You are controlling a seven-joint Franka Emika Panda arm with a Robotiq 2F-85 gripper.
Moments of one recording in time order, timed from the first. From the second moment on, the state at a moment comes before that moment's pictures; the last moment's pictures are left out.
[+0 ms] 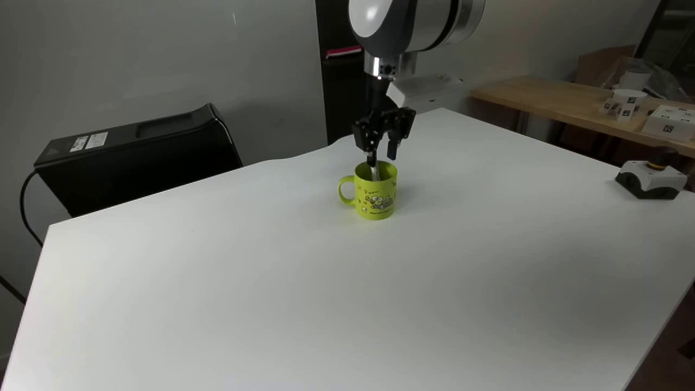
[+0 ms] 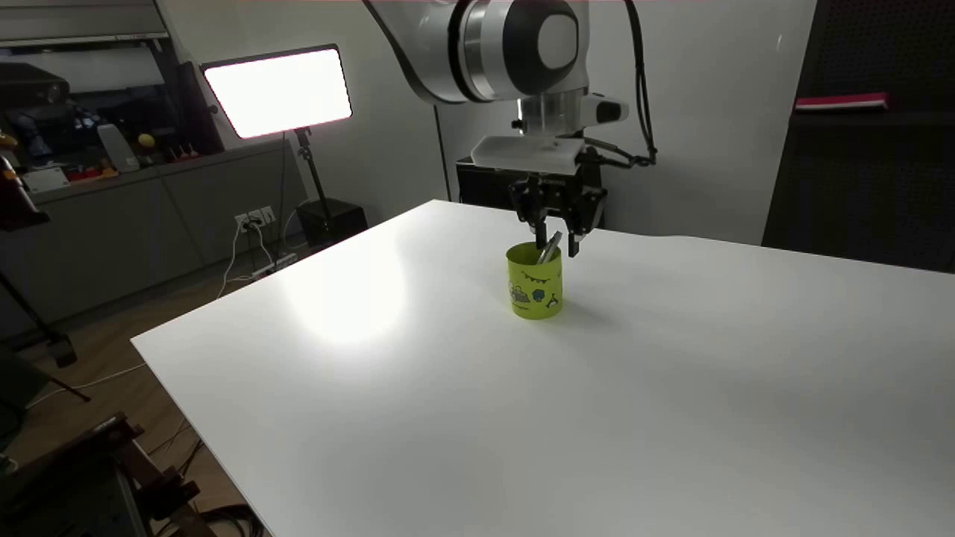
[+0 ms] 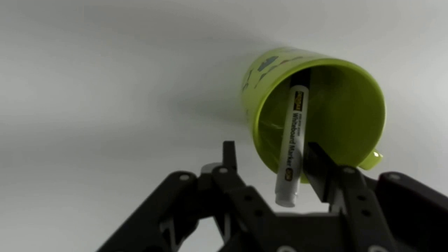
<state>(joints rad) 0.02 0.76 0.02 -1.63 0.02 2.46 -0.01</state>
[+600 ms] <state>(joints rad) 0.03 0.77 0.01 -1.61 0.00 2.41 -0.01</state>
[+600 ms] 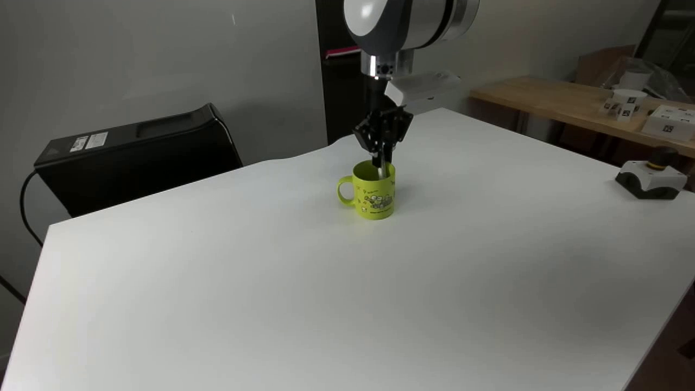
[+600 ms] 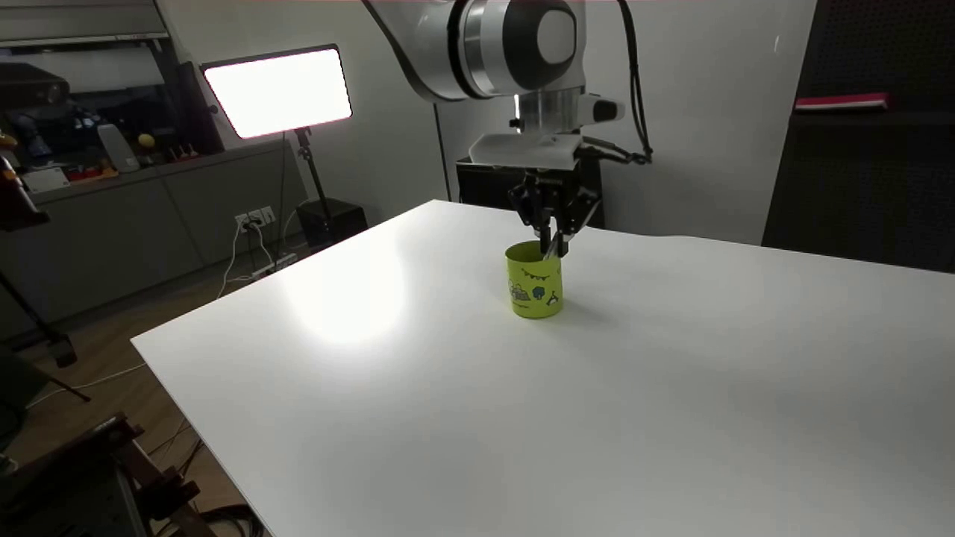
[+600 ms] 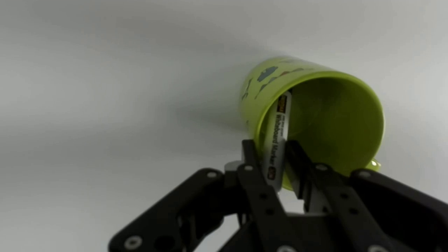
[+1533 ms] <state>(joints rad) 0.06 0.75 -0.01 -1.52 -0.05 2.38 -0.01</state>
